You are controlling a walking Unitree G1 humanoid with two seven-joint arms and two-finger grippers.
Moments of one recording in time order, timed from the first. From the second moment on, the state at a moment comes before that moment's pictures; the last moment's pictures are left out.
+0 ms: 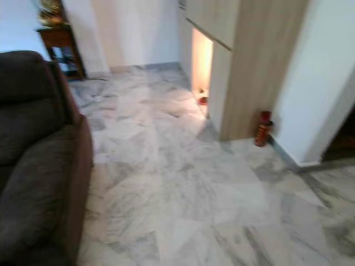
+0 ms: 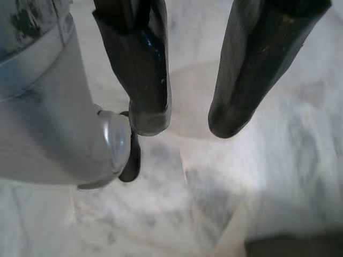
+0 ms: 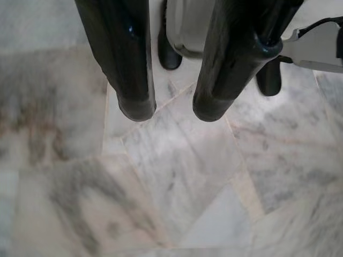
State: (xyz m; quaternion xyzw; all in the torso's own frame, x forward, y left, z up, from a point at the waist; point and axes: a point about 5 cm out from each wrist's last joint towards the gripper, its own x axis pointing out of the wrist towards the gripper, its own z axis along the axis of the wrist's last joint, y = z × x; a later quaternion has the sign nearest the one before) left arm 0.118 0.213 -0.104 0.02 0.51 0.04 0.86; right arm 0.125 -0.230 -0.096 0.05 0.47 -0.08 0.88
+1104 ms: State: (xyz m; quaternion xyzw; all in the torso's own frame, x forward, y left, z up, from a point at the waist) left arm 0.117 0.210 -0.105 0.06 0.51 0.02 0.86; right arm 0.120 -0.206 -0.102 0.08 0.46 -0.09 0.88
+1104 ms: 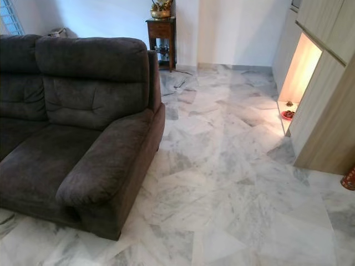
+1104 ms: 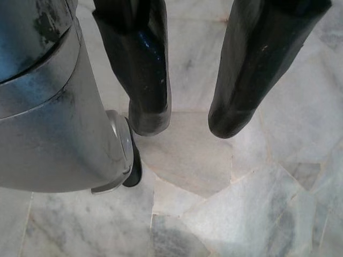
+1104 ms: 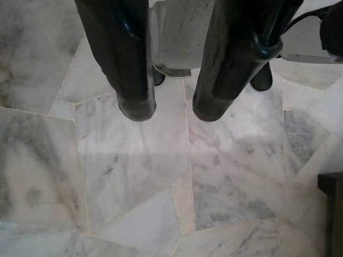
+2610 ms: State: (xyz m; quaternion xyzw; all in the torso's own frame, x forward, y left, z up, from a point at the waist) left arm 0.124 0.229 -0.097 0.22 0.49 -0.10 0.84; right arm 0.120 -0.214 -0.101 0.08 0.46 -0.11 0.88
